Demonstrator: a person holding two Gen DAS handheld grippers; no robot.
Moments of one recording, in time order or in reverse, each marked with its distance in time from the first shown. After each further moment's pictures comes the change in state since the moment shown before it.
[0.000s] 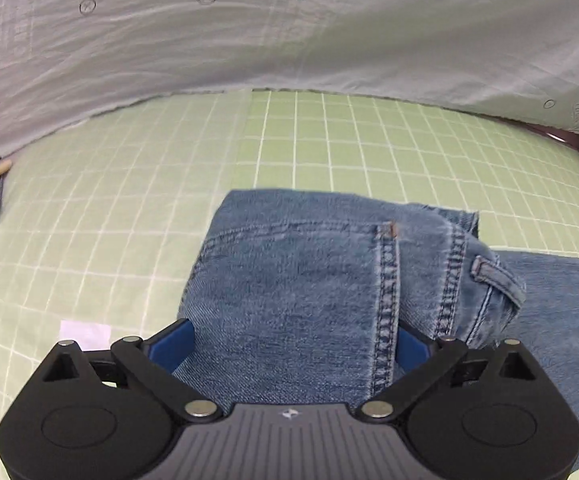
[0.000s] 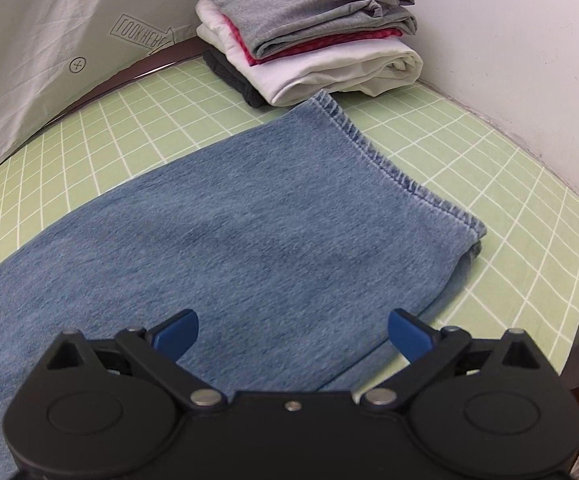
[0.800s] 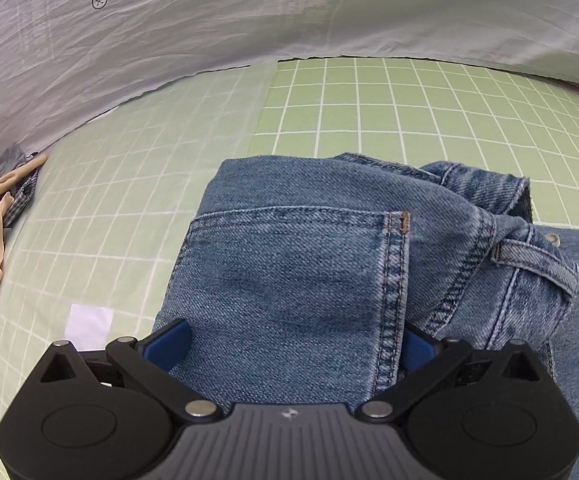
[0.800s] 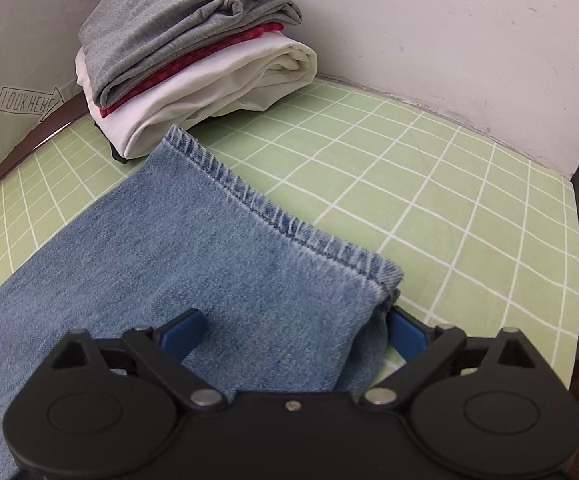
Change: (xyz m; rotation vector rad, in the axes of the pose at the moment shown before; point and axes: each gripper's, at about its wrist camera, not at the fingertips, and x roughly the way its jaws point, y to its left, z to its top) left arm 0.029 -0.029 -0.002 0.025 0.026 0.234; right arm 0.053 -0.066 0.020 0.184 -0.082 -0.062
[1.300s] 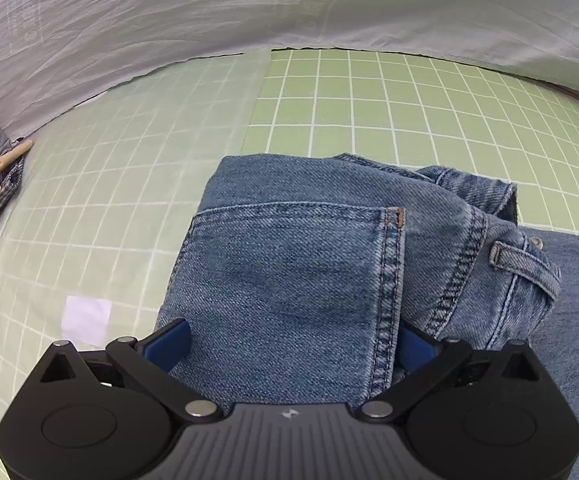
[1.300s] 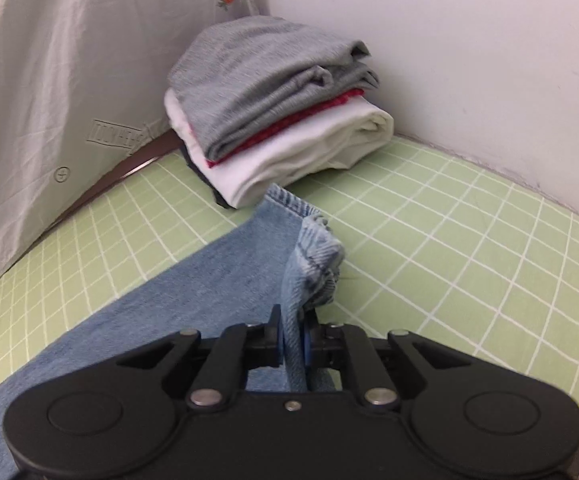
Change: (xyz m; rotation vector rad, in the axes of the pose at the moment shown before) left arm -0.010 0.022 0.009 -0.015 0.063 -0.086; right arm -0.062 0.036 0.014 -0.063 -0.107 0.211
